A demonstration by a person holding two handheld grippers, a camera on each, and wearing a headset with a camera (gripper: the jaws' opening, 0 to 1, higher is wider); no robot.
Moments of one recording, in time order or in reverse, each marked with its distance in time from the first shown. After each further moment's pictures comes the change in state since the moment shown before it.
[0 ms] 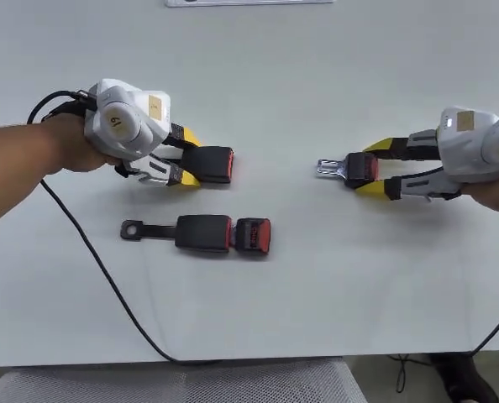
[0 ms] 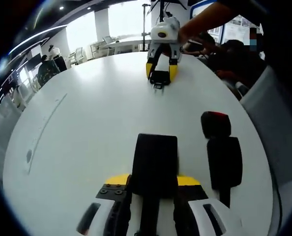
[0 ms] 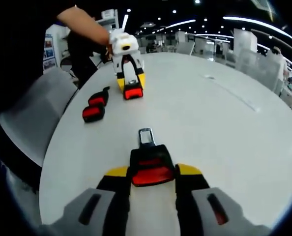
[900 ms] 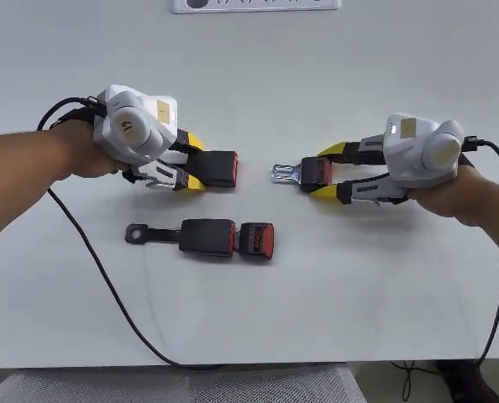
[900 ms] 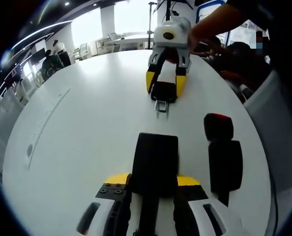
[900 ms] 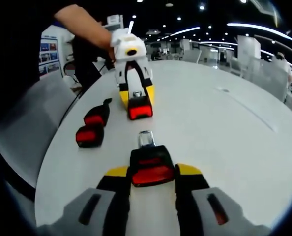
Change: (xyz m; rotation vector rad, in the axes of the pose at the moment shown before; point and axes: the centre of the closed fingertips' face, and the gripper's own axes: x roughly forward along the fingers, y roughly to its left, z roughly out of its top) left arm 0.003 0.001 -0.001 -0.041 0.025 0.018; right arm 0.055 0.023 0.047 -0.031 -0.072 0.030
